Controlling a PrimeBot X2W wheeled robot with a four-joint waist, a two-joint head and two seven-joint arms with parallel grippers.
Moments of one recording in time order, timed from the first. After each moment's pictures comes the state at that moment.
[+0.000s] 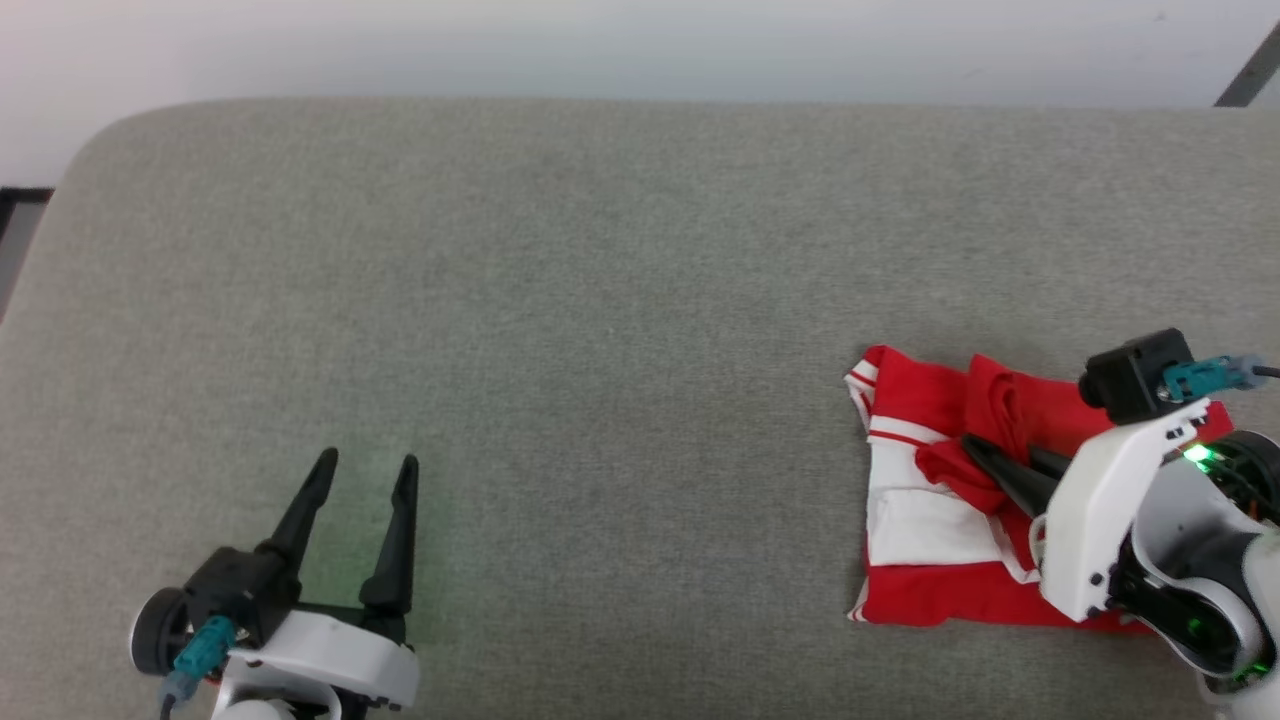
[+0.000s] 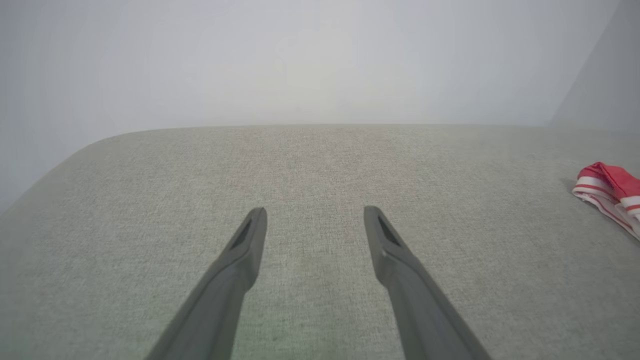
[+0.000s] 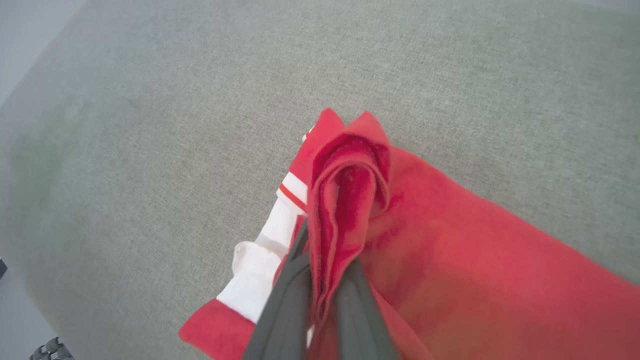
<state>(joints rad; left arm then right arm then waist) -0.11 0.21 -0.04 0.20 -0.24 -0.13 -0.26 -0.34 -0.45 0.30 -0.02 0.66 0.13 0.65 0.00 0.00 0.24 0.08</state>
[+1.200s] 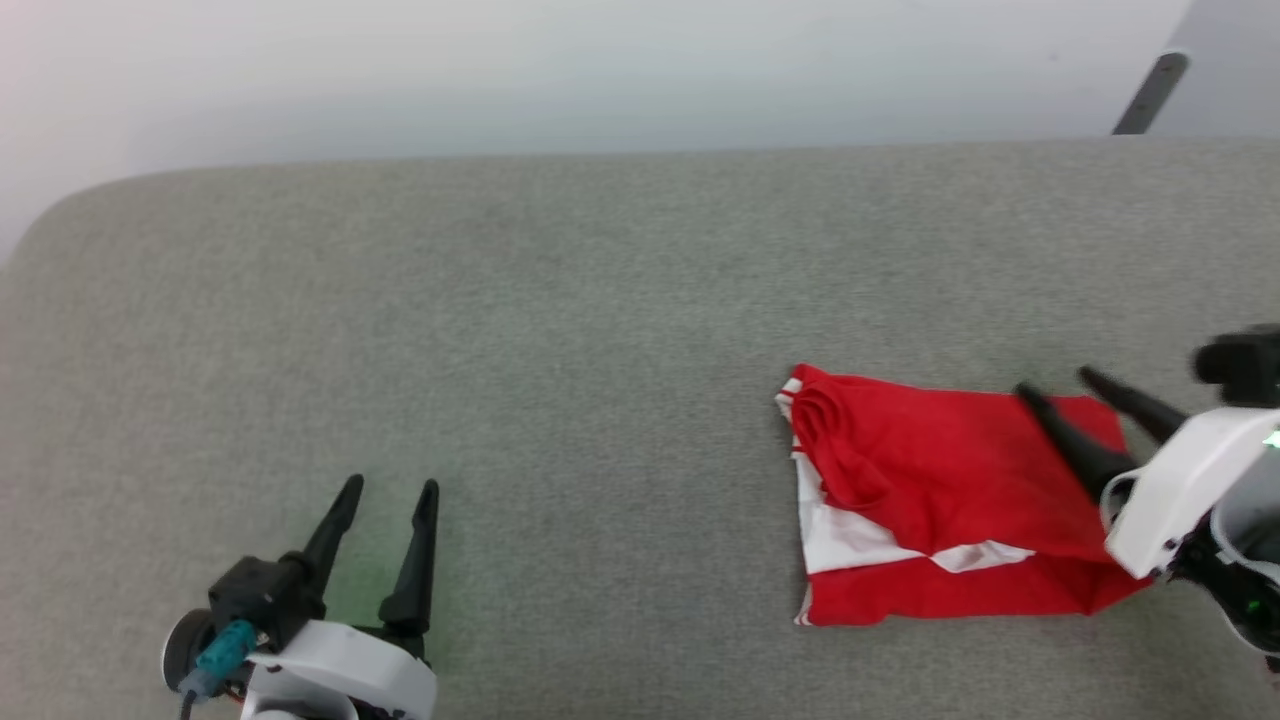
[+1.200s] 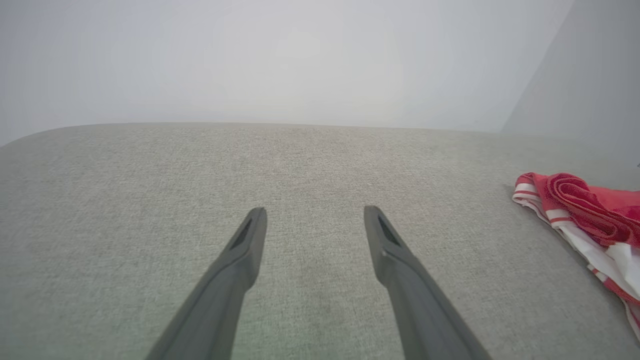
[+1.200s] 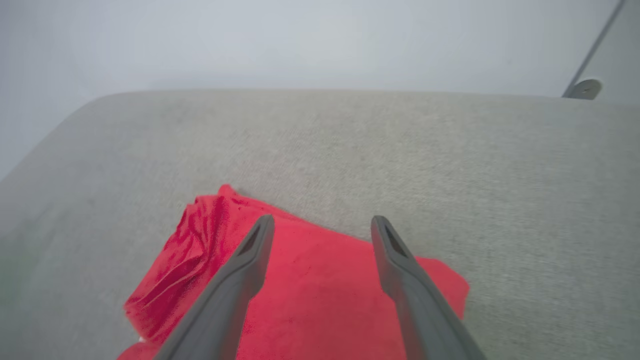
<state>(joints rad) -0.13 0.21 -0.09 0.27 -0.30 -0.13 -0.26 -0.42 -0.56 0.38 0.20 0.81 0.13 0.28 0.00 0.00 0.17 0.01</state>
